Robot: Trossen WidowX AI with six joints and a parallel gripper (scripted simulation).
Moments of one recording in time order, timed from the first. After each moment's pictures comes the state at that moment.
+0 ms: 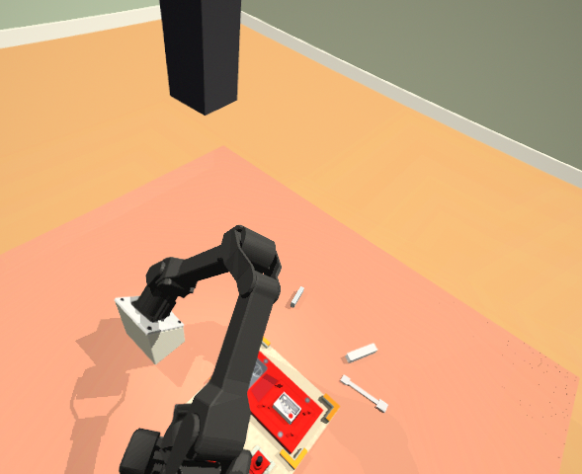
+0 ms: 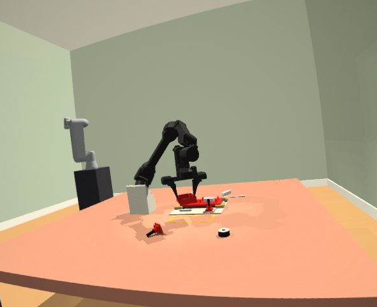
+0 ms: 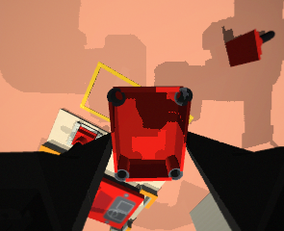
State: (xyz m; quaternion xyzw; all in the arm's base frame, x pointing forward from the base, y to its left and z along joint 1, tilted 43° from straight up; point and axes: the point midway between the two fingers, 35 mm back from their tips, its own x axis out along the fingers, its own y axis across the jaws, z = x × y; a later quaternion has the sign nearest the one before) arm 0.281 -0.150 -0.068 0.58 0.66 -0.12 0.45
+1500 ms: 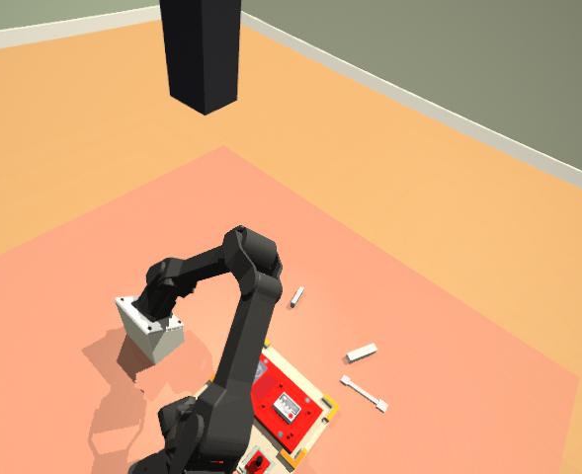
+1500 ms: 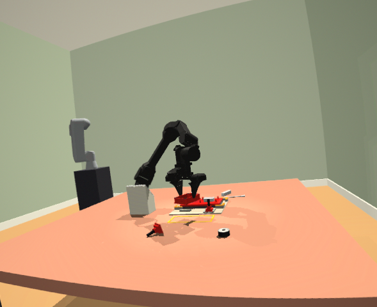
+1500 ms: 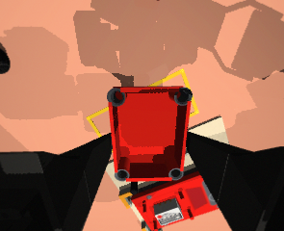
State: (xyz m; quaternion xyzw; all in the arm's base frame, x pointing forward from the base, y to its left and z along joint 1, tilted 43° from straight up) arm 0.286 -0.149 -0.066 0.73 0.53 -0.42 0.13
